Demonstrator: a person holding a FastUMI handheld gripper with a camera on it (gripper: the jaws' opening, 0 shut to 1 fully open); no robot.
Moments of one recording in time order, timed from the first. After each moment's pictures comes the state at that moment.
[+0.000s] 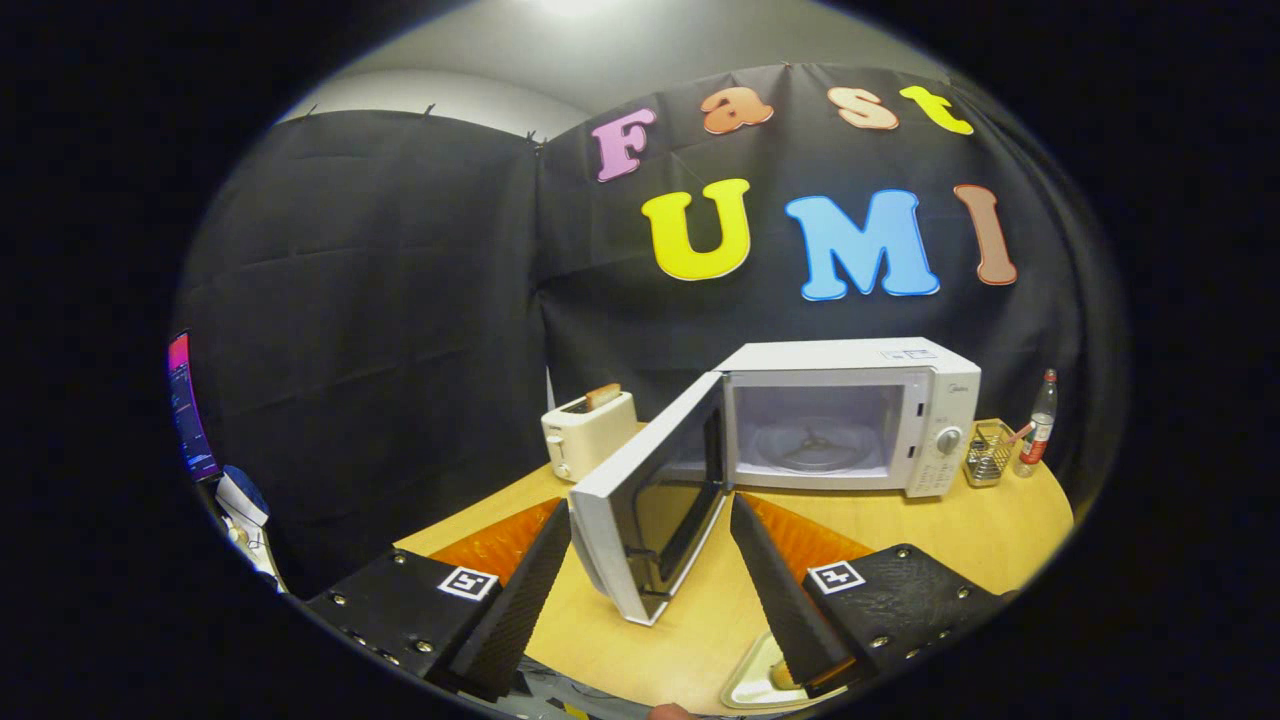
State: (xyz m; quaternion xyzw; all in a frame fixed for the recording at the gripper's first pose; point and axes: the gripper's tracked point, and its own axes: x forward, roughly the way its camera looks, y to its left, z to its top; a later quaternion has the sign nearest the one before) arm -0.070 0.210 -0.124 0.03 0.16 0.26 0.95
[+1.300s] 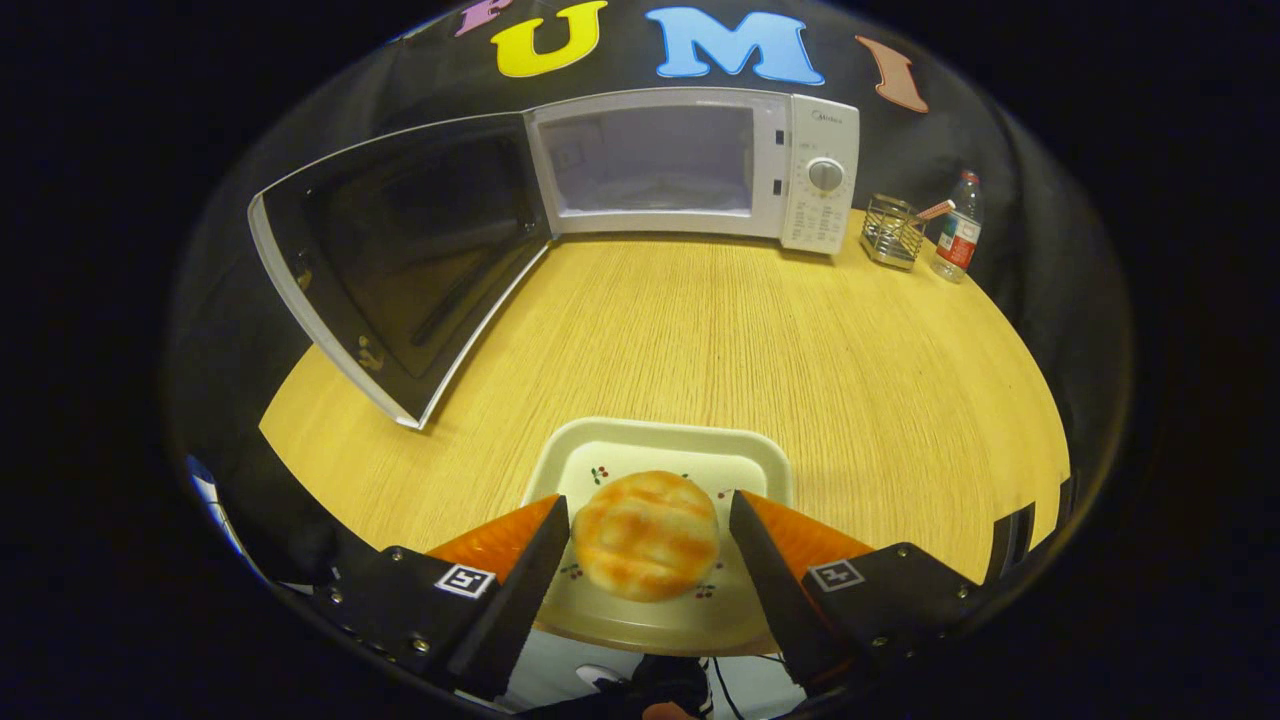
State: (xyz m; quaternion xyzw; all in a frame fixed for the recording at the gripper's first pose) arm -0.097 0.083 -0.348 -0.02 0.46 0.13 0.88
